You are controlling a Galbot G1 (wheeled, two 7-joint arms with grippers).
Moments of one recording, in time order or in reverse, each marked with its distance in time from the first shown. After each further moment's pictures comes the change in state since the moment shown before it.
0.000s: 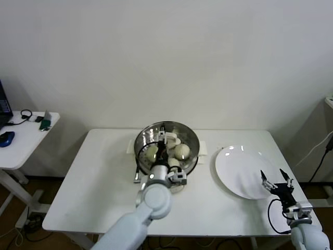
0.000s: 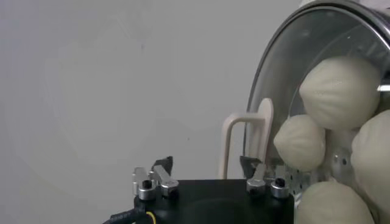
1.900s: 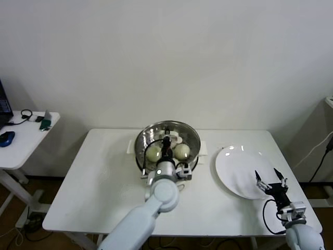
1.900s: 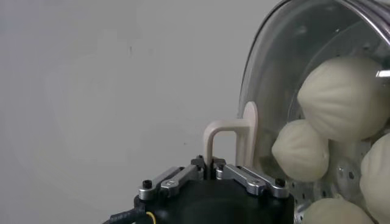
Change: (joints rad) left arm -0.054 -0.072 0.010 0.131 0.058 0.000 -0.016; right arm -0.006 -0.002 -0.047 0.012 -0.022 0.033 0.017
